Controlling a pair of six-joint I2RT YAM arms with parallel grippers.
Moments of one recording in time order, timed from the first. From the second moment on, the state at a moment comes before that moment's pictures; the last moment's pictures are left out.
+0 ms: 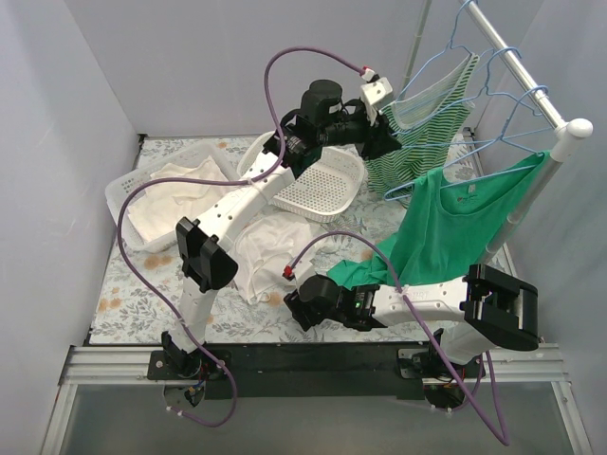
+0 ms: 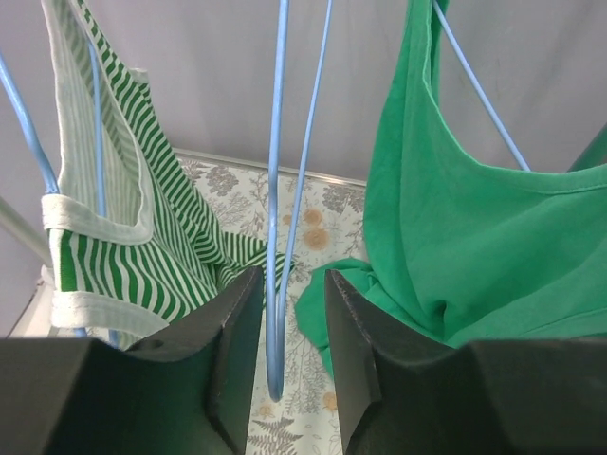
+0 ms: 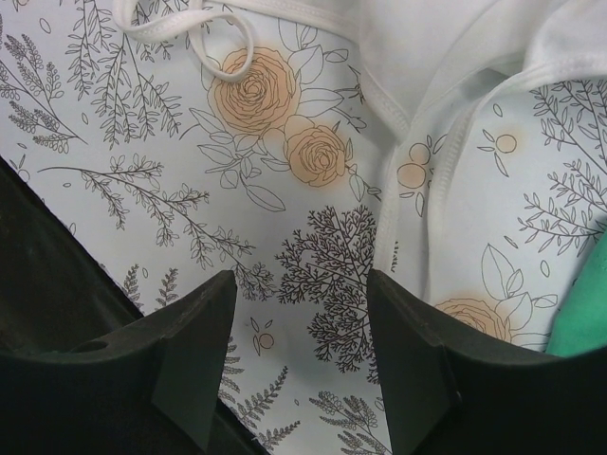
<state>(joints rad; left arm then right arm) -0.76 2.12 2.36 -0.35 0.58 0.07 1.32 1.47 0.70 0.00 0.24 0.40</state>
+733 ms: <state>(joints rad) -0.76 2.18 2.33 -0.25 0.67 0.00 1.32 1.47 0.69 0.00 0.24 0.40</state>
